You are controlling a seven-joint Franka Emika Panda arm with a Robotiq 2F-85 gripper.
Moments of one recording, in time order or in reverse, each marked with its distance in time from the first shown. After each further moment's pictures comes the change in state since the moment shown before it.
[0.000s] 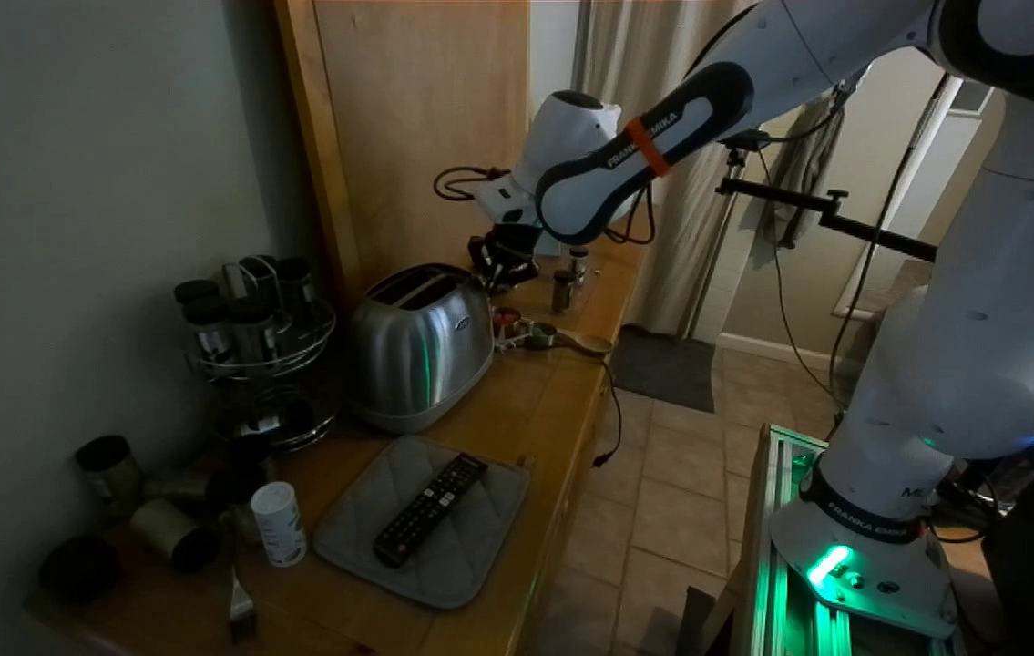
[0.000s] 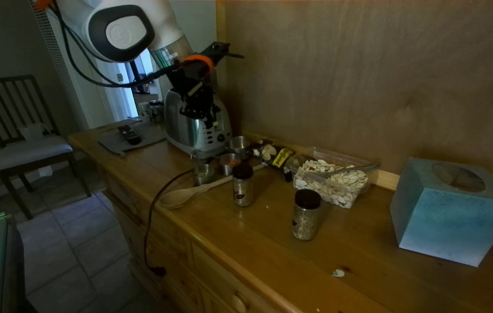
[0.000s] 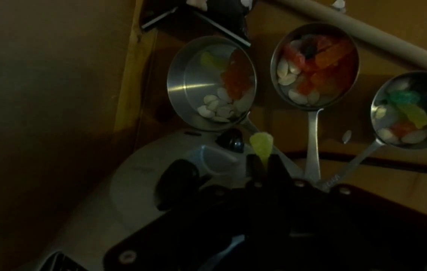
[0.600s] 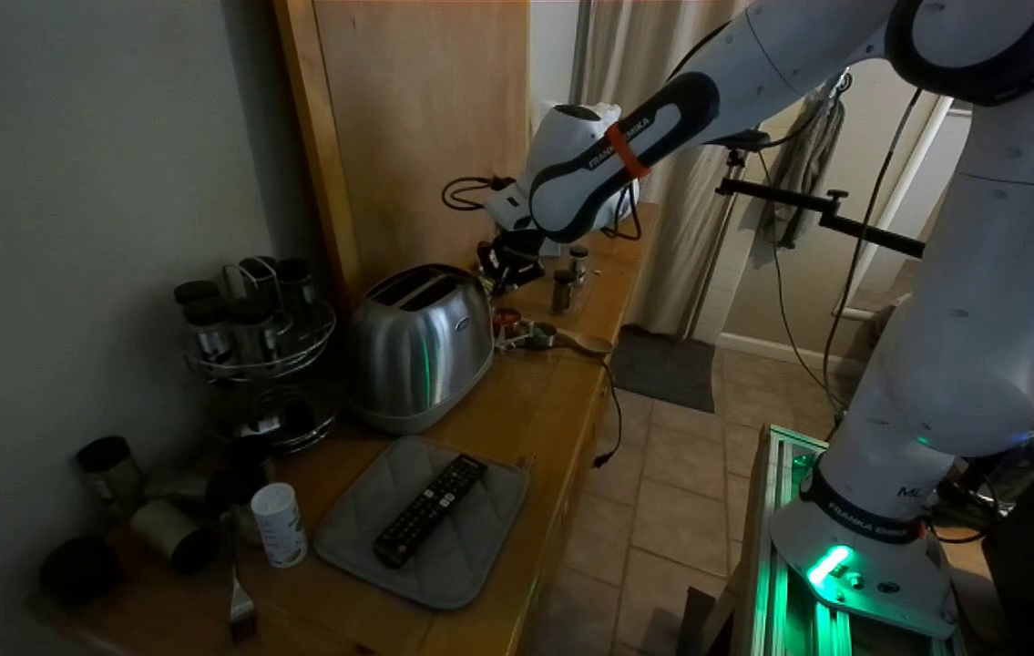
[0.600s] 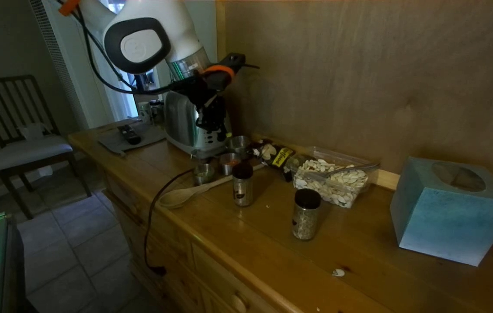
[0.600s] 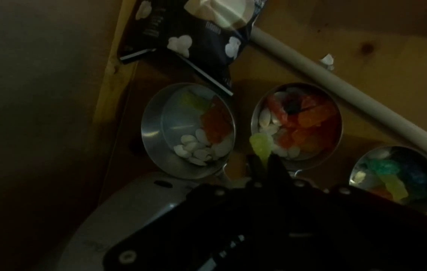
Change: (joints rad) arm -0.085 0.087 0.009 0.057 0.095 0.004 -0.249
